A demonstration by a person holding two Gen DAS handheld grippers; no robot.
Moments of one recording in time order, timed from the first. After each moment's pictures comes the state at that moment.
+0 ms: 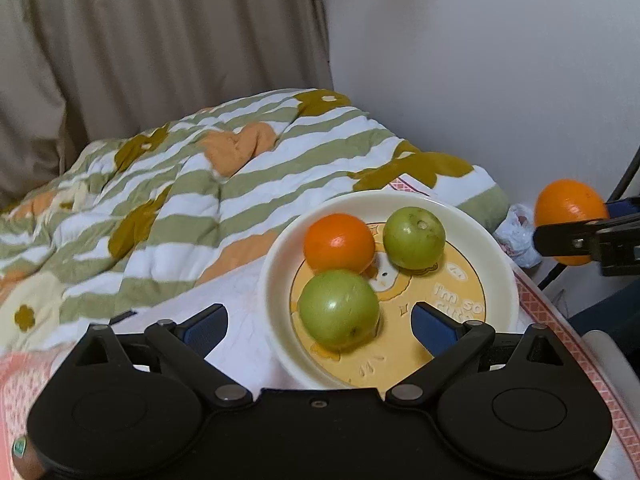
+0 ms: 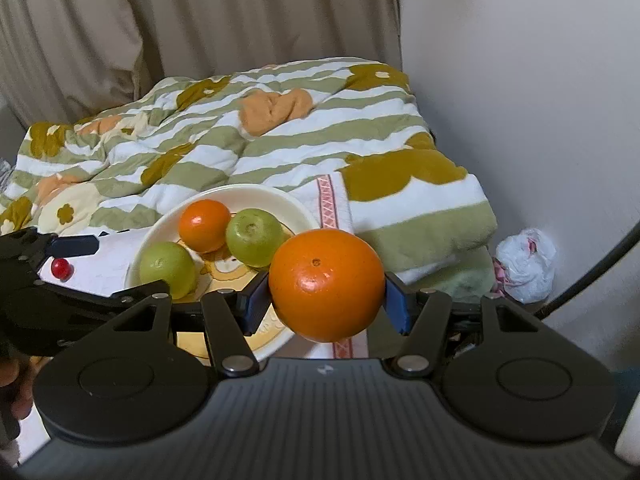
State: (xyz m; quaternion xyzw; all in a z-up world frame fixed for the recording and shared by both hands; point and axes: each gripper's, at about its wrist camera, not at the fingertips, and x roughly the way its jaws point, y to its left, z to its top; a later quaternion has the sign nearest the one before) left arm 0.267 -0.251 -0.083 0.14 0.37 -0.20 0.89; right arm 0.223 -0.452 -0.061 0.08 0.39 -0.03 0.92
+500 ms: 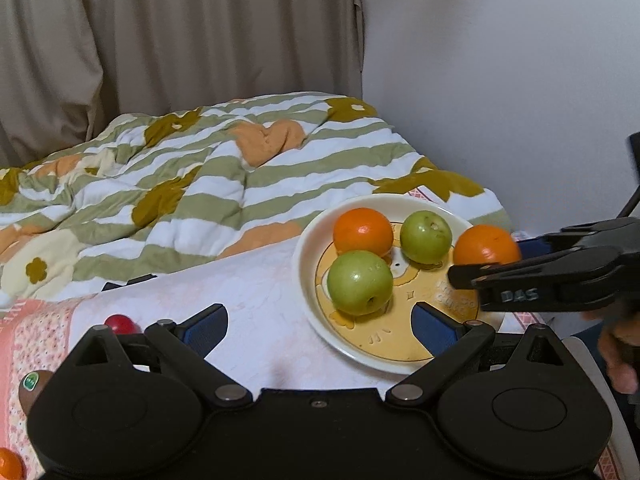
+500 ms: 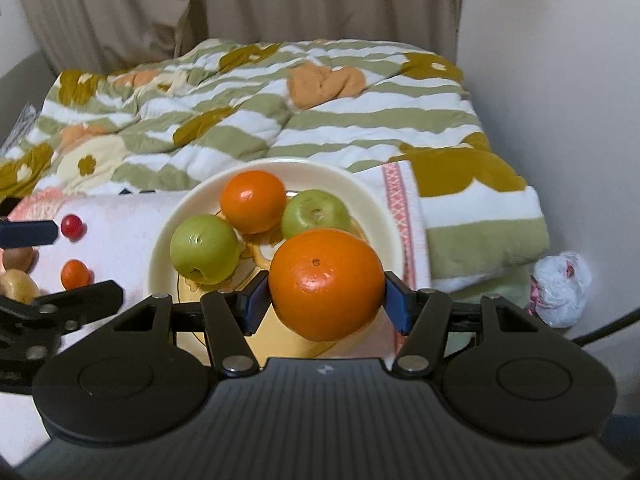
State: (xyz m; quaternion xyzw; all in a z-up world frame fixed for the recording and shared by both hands) left arm 0.242 -0.218 -0.064 0.08 0.38 -0.17 0.91; right arm 0.262 -0.405 -0.095 0.02 0.42 0.03 0.91
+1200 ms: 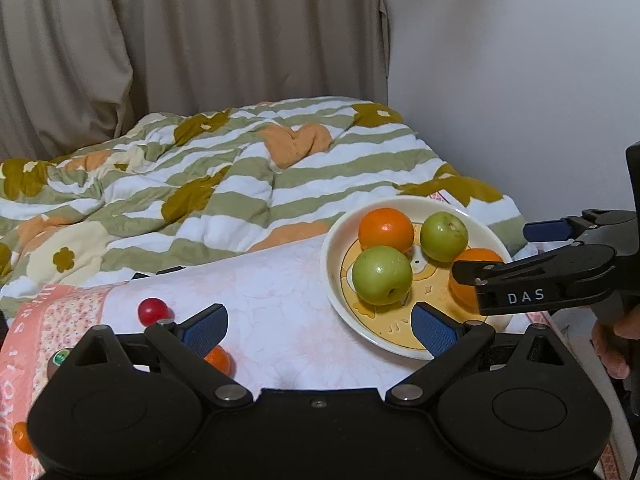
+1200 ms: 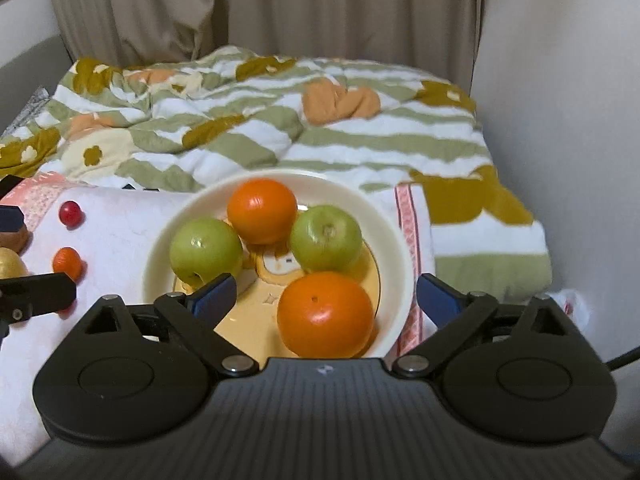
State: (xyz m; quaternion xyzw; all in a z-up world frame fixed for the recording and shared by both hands) left arm 0.218 -0.206 -0.051 0.08 0.37 -0.13 0.92; right arm 0.257 -0.401 -0.090 -0.02 0.38 0.05 0.92
